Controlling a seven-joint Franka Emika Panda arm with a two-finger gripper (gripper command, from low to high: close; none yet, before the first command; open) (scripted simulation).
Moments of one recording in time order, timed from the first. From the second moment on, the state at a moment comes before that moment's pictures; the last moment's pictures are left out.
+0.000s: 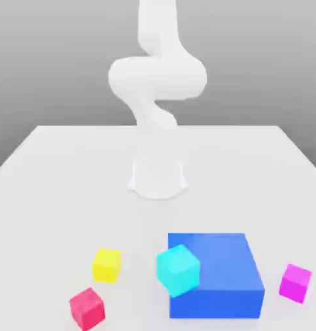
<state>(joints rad) -0.02 -0.72 -0.01 -2.35 -0.01 2.35 0.80</state>
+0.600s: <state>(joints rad) -0.13 -0.05 -0.14 -2.76 -0.02 2.79 0.70</state>
